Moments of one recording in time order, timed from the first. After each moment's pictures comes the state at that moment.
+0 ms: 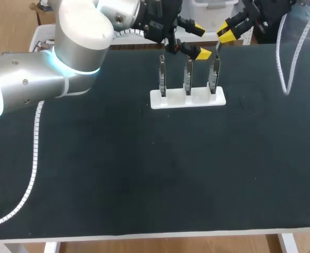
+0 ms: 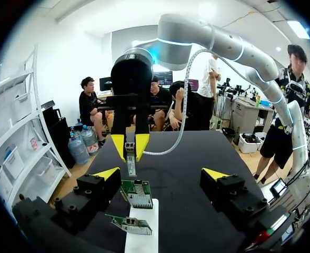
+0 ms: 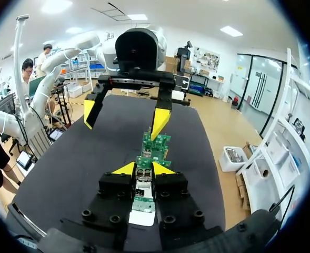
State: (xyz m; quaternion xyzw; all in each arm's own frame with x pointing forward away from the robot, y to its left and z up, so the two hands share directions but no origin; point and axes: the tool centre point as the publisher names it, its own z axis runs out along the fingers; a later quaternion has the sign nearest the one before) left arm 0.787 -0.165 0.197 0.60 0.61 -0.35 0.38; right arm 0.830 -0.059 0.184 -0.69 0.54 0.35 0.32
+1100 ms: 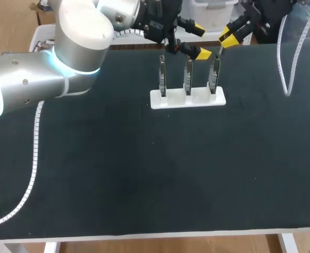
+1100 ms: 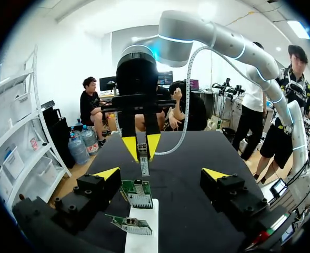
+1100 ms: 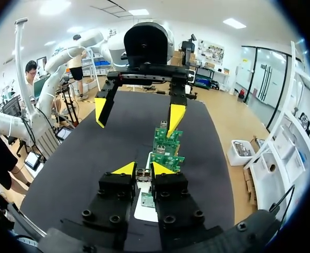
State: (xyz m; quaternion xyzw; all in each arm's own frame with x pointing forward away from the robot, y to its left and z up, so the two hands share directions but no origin) left arm 0.787 -0.165 0.197 0.60 0.61 -0.35 0.38; right arm 0.811 -0.065 0.179 -0.70 0.55 0.35 0.28
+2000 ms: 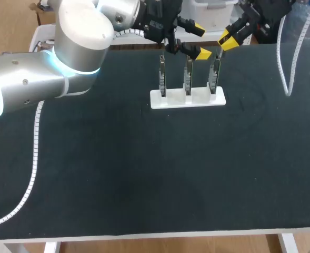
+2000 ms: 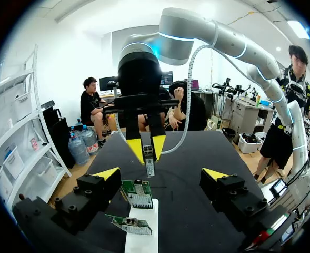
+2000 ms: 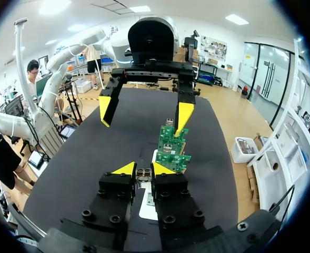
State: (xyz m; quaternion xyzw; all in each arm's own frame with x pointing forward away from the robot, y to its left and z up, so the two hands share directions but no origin) left arm 0.787 -0.165 0.197 0.60 0.61 -0.35 0.38; right arm 0.802 -0.063 0.178 -0.71 0.55 0.35 0.26
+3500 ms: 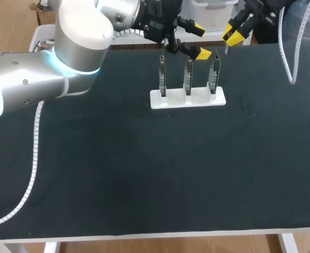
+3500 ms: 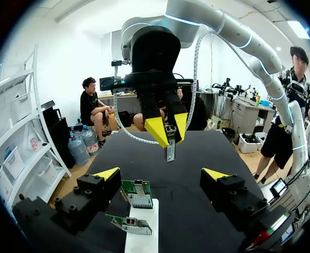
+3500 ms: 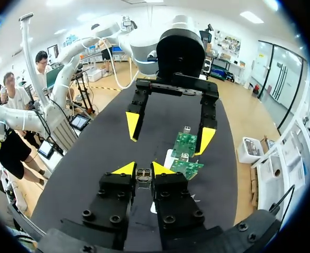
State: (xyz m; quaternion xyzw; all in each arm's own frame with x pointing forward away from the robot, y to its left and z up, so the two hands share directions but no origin) left arm 0.787 -0.165 0.197 0.60 0.61 -0.35 0.38; right arm 0.772 -0.067 0.208 -0.75 0.53 0.33 0.21
